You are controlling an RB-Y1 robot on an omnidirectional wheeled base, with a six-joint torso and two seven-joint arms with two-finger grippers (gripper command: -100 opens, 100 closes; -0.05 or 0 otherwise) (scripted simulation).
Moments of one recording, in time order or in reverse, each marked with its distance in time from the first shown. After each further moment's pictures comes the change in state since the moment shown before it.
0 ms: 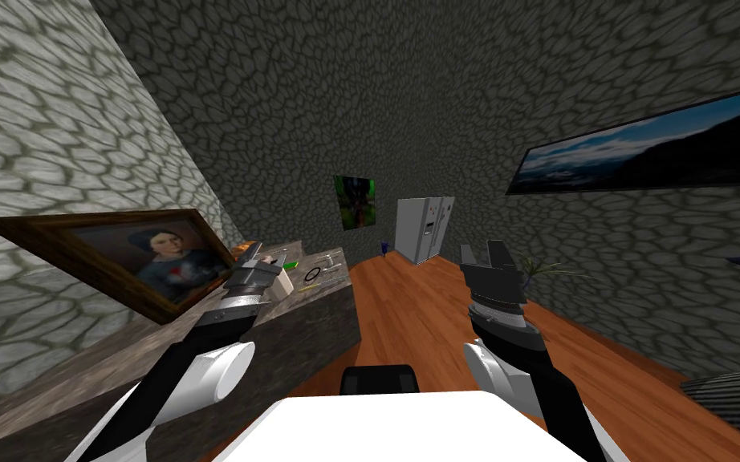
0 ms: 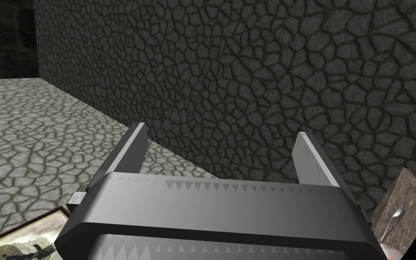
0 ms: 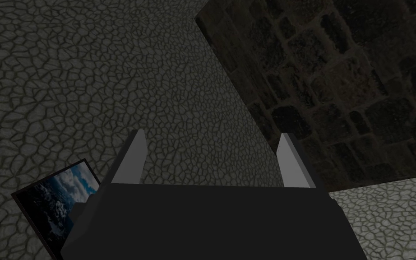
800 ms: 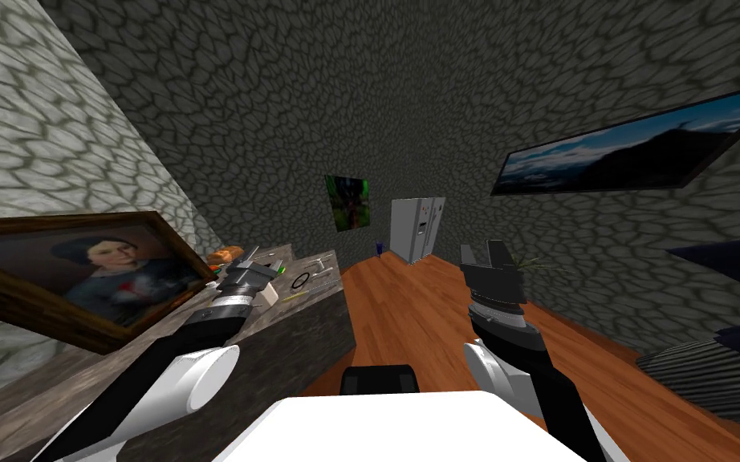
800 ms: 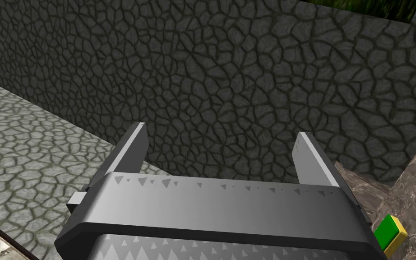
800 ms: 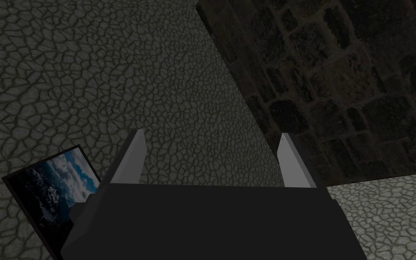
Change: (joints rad) left arm 0.007 0.017 0.089 -0.025 0.110 0.208 0.052; right arm 0.000 0.000 0.000 0.000 0.000 0.000 0.000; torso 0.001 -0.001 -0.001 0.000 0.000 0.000
